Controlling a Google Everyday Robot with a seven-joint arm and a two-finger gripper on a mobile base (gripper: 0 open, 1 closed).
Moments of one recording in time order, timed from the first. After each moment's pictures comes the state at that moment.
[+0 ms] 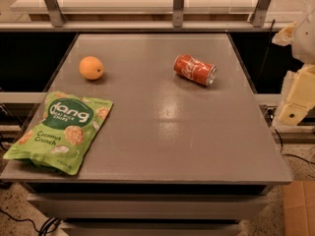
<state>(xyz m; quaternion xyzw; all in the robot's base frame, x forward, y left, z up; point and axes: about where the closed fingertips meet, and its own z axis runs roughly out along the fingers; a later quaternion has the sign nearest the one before) 0.438 -0.216 0.979 -0.60 0.78 -0.04 0.16</state>
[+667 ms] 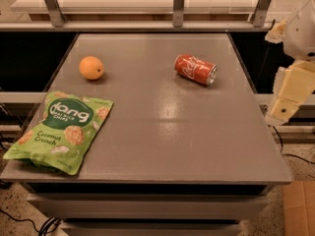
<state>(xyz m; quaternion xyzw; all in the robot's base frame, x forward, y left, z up) 0.448 -0.209 0.979 -0.61 0.78 -0.04 0.16</state>
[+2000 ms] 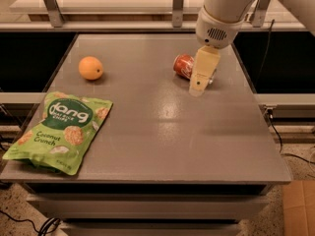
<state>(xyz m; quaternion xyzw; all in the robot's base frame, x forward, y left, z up) 0.569 -0.108 0.929 -0.61 0.78 -0.02 0.14</state>
